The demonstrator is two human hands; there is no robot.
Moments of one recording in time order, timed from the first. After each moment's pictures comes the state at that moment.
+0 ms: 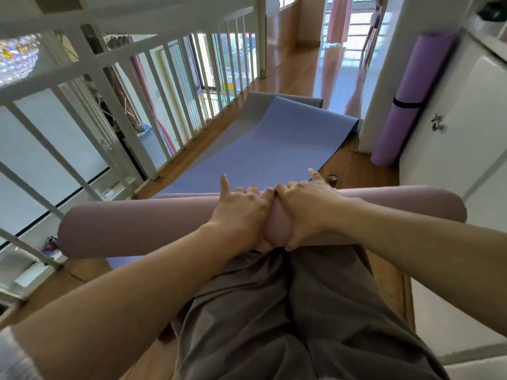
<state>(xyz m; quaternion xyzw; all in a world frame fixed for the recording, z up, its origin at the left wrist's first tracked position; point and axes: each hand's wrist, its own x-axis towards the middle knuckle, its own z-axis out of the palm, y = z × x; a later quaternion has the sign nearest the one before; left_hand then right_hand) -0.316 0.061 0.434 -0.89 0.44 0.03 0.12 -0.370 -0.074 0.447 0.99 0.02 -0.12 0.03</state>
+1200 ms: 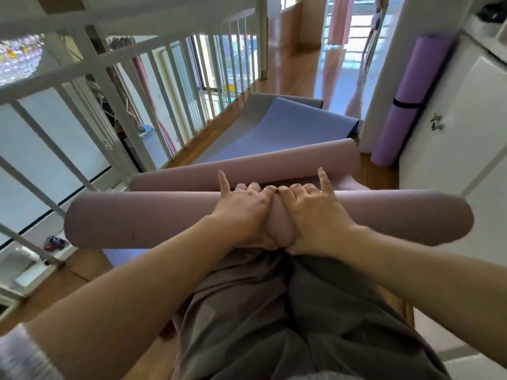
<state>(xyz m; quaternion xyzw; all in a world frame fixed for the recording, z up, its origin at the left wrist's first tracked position) -0.315 0.060 0.426 -0.90 0.44 0.03 0.08 -0.398 -0.066 0.410 1.00 -0.02 0.00 0.09</state>
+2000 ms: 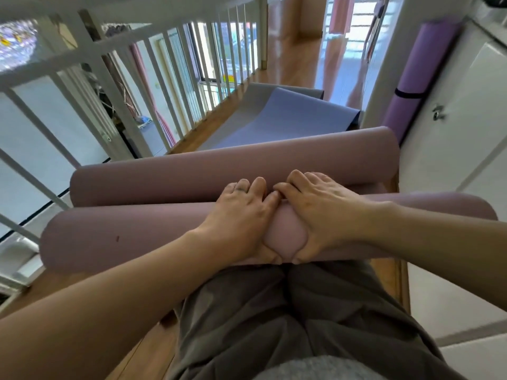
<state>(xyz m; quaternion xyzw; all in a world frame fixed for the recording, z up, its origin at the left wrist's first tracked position) -0.344 0.089 0.430 -0.85 0.52 -0.03 0.09 -0.415 -0.076 0.434 0.99 0.09 -0.04 0.04</state>
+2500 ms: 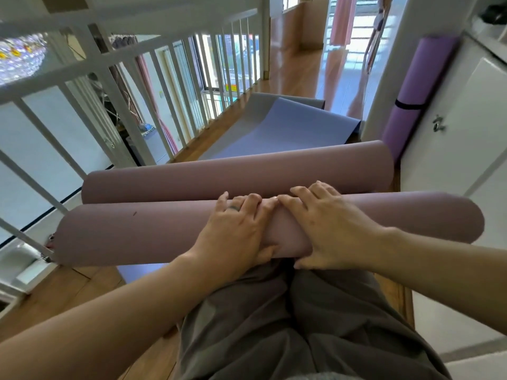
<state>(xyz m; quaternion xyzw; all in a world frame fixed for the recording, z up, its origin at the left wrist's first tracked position) -0.340 0.102 0.415 -0.87 0.49 -0.10 0.04 -0.424 -0.069 0.427 0.99 0.07 0.02 0.10</state>
